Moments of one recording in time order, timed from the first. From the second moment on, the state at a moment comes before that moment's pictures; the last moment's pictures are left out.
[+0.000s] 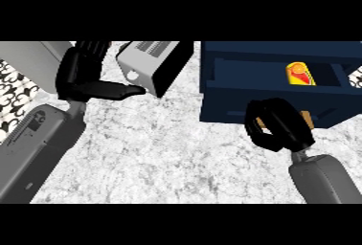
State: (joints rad) left arm -0.66 0.48 -0.39 -1.26 0.71 0.33 -0.25; right arm -0.29 -0.30 0.21 -1.47 0.87 0.06 -0.15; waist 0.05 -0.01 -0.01
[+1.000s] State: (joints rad) left arm -0.44 0.60 -0.26 -1.37 0.73 0.15 -0.28; right arm -0.83 -0.24 0.01 -0.45 0.86 -0.07 -0.44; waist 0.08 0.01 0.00
